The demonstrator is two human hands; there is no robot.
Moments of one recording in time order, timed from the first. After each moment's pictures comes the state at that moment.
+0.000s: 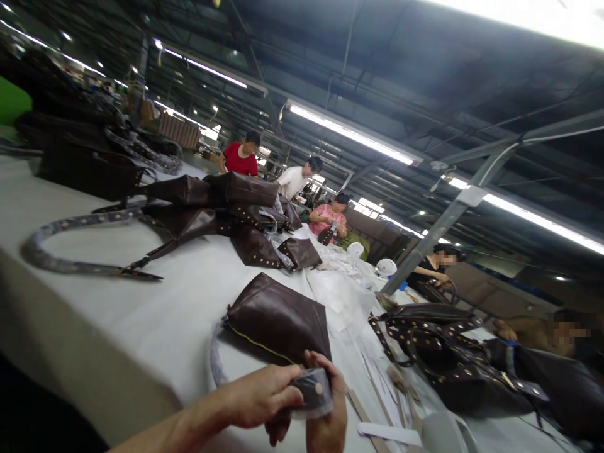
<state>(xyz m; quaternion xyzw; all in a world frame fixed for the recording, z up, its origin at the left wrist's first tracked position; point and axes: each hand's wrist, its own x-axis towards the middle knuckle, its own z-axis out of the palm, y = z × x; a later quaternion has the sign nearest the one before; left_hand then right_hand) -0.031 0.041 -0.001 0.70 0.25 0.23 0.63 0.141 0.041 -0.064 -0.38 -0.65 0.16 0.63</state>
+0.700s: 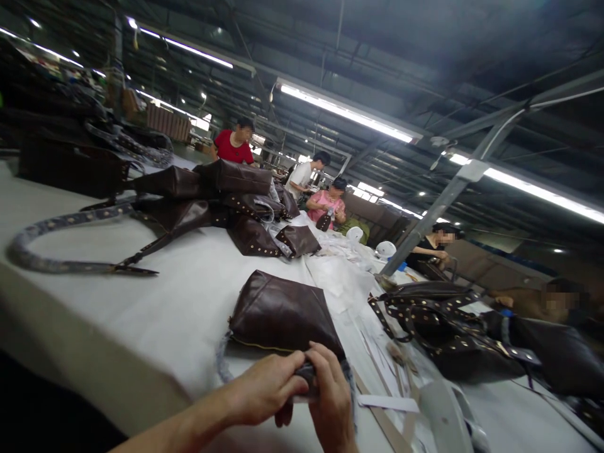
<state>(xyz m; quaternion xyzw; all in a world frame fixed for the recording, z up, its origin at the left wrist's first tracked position) -0.022 0.035 -0.001 0.72 0.31 0.24 0.57 0.162 0.028 -0.047 -0.42 -0.74 0.04 0.53</state>
